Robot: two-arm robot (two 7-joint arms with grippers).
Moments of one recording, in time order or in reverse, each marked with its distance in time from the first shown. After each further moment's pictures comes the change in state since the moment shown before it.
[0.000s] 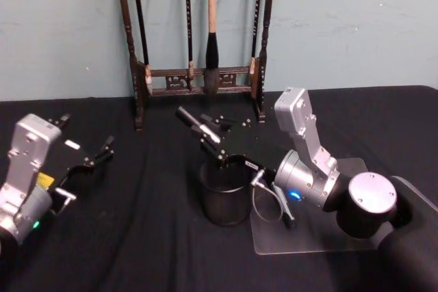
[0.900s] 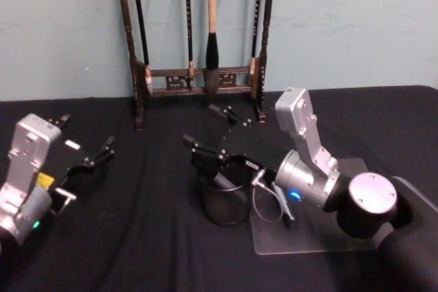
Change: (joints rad) left arm 0.000 0.000 0.000 0.000 0.000 0.000 0.000; right arm -0.001 -0.001 0.002 0.002 0.000 -0.001 -0.003
